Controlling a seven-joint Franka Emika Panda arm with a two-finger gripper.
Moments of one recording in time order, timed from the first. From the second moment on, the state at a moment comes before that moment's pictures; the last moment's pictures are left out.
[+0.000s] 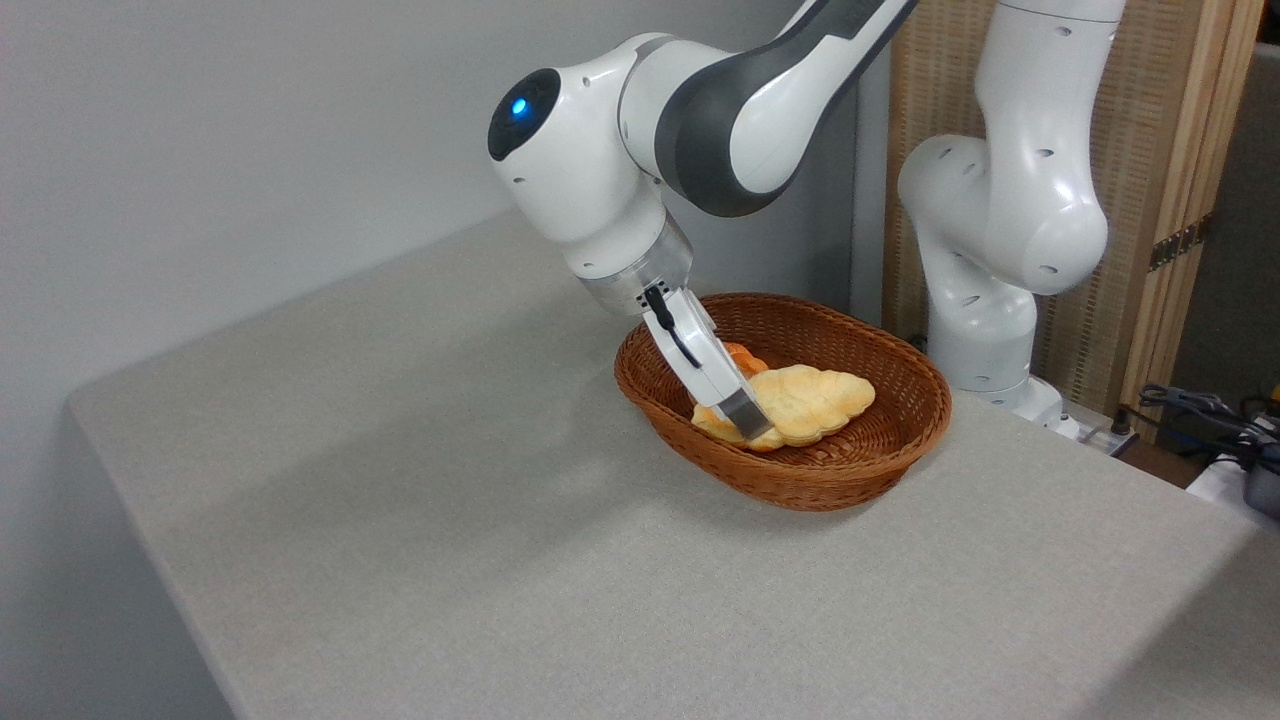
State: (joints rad) arm -0.36 -0.23 0.23 -2.30 0.04 1.61 1.08
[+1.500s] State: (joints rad) arm -0.36 -0.09 0.23 -1.89 -0.09 1.76 0.75
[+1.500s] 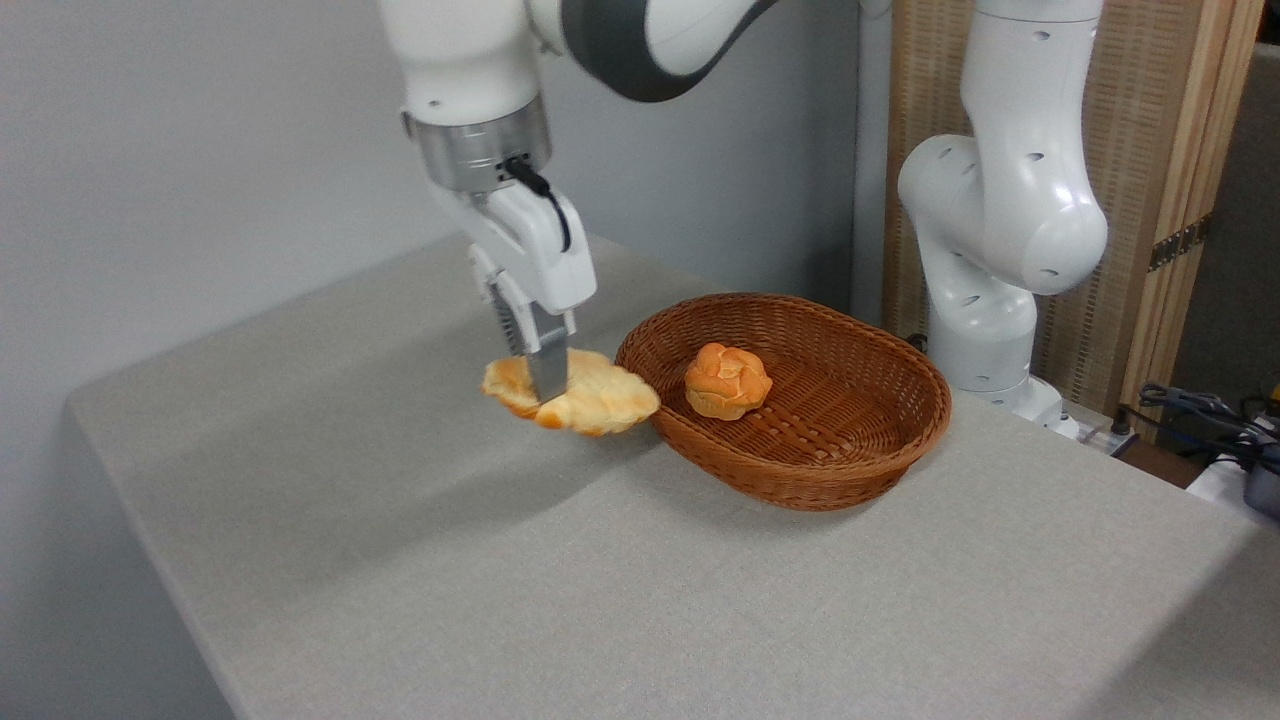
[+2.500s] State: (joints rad) arm -0.36 0.05 0.19 -1.83 -0.15 1.84 0.69
